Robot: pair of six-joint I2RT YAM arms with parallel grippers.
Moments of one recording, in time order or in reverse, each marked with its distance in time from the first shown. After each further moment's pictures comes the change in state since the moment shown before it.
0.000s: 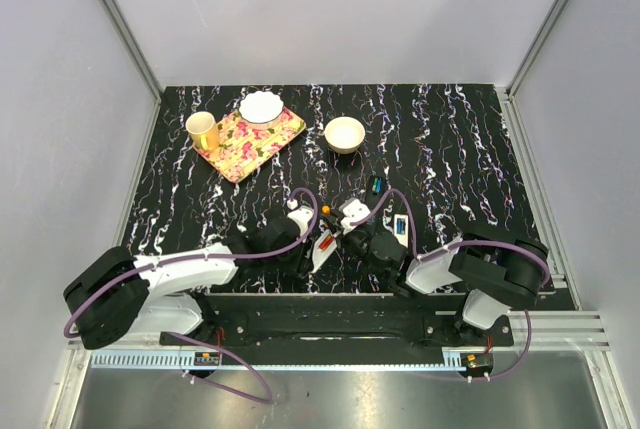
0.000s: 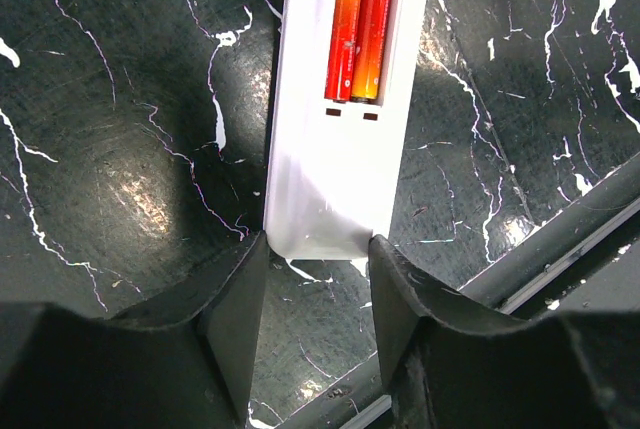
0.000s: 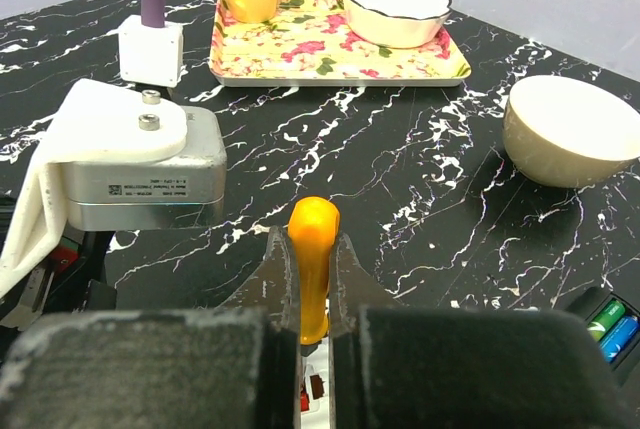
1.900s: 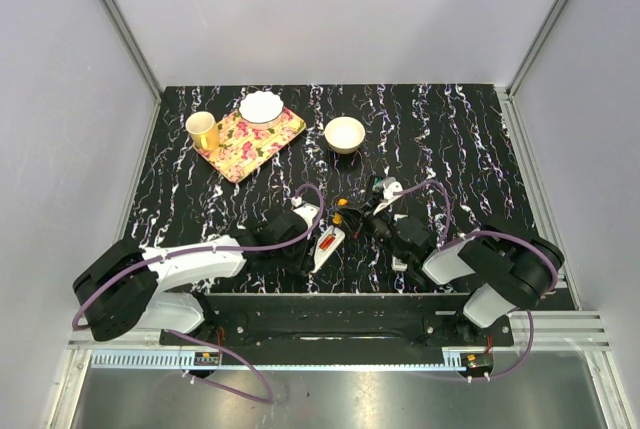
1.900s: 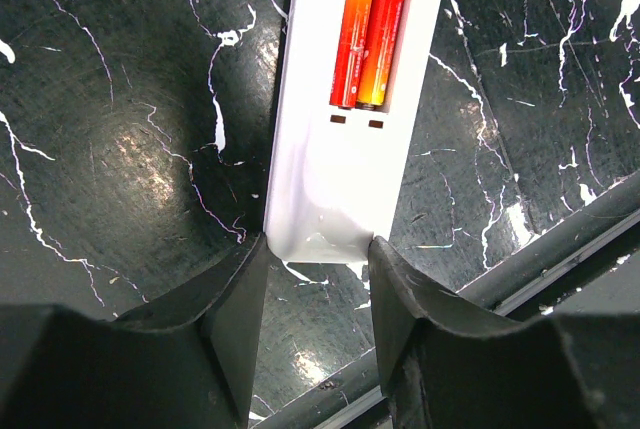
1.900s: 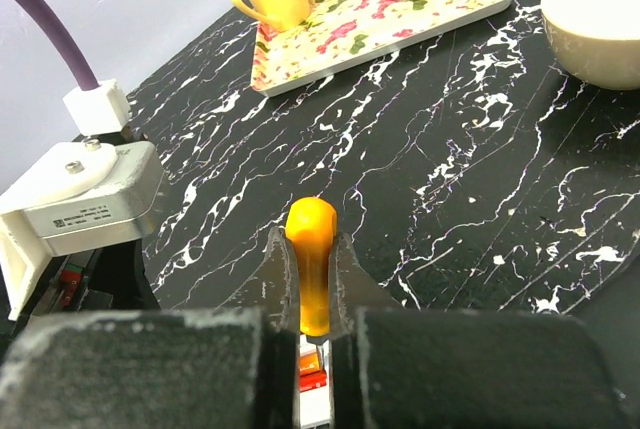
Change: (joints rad) left arm 0.000 0.074 0.085 -0.093 -0.007 -0.026; right arm -0.263 -0.044 -0.099 0.032 -0.336 0.474
